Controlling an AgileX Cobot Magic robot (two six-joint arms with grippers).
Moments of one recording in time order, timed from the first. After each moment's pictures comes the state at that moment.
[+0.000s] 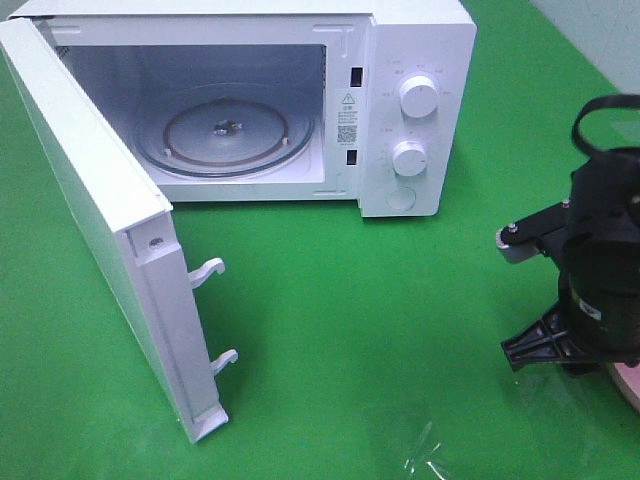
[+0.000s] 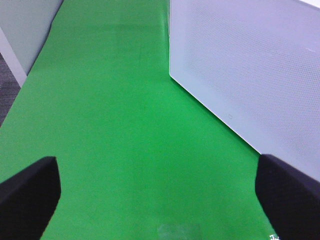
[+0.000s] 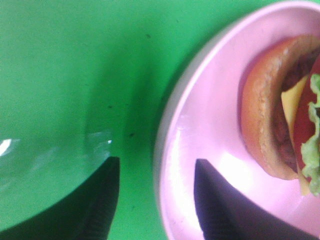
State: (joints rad) left arm 0.03 0.00 -0.51 -0.05 1.06 0.08; right arm 0.58 1.66 -0.64 -0.76 0.75 1.04
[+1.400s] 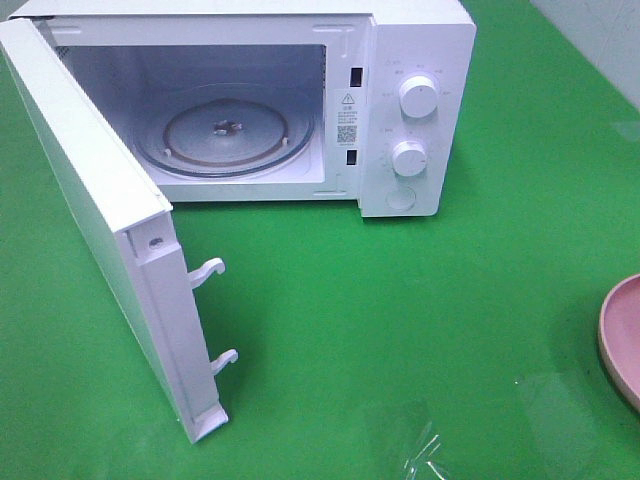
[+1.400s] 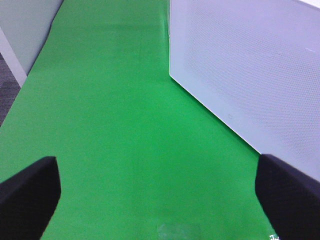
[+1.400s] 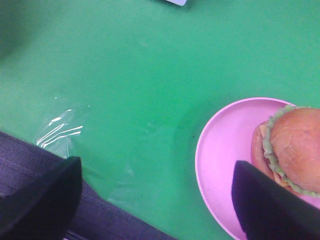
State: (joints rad) left arm 0.03 0.00 -0.51 -0.05 1.06 0.08; right arm 0.58 0.47 -0.65 -0.22 1.04 0.26
